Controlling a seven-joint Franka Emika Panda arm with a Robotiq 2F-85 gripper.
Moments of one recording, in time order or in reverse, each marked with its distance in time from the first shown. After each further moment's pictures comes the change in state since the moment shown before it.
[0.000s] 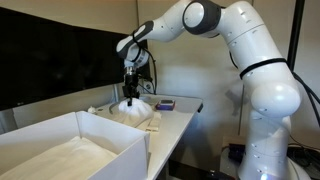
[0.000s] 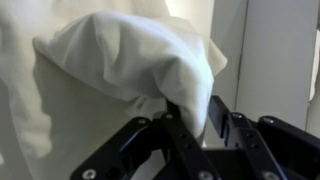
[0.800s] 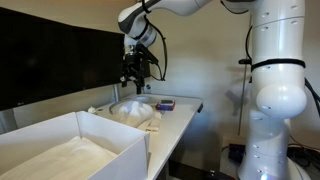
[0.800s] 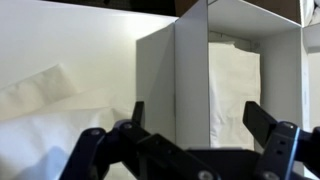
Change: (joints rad) arm 0.118 -0.396 0.001 -0.320 0.078 -0.024 0.266
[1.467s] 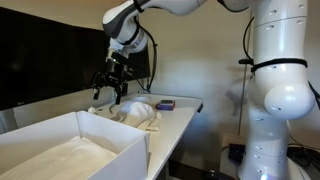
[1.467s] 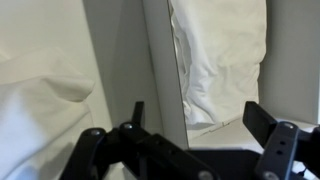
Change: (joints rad) arm 0.142 -0.009 0.051 -0.102 0.042 0.432 0.262
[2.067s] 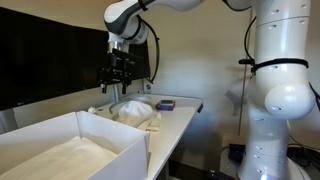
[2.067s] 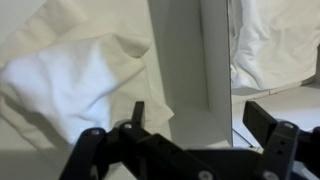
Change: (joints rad) arm 0.009 -0.034 -0.021 0.054 -0.300 0.017 0.161
